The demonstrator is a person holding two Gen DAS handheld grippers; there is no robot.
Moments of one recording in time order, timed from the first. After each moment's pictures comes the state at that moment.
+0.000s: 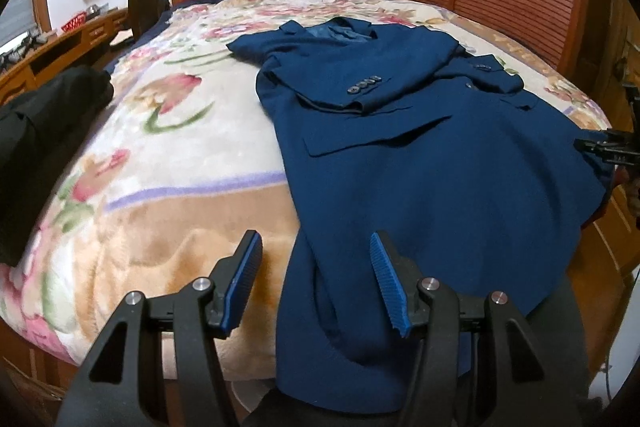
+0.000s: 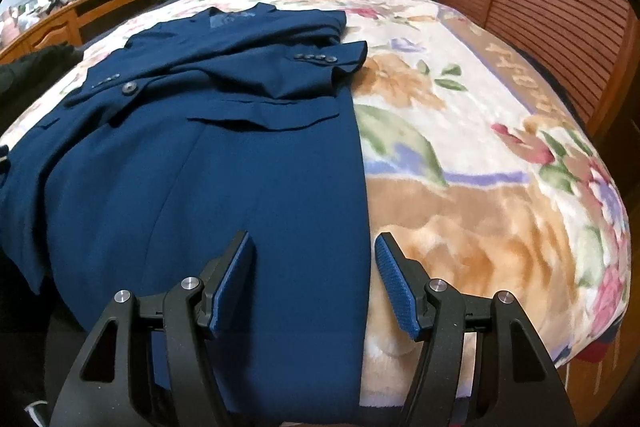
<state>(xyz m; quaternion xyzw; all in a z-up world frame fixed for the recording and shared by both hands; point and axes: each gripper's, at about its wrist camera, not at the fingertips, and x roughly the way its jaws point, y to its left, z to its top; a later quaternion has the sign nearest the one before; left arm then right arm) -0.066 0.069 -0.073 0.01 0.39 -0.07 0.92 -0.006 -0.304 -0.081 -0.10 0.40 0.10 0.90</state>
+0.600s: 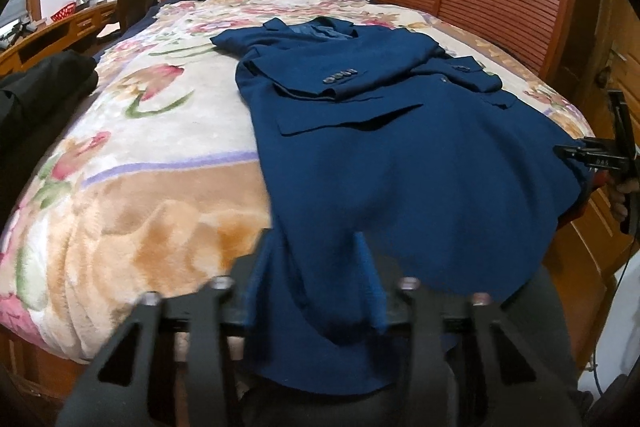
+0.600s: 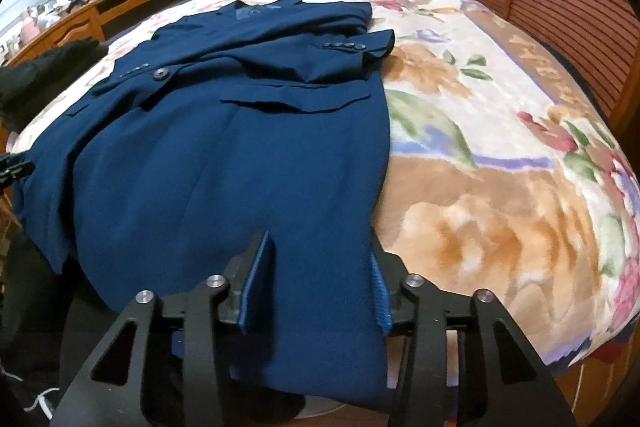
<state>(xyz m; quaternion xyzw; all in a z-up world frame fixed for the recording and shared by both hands) -0.083 0.064 -0.076 -0.01 0.38 -0.11 0.92 -0.017 -0.300 -0.088 -0.08 0.42 0.15 0.89</state>
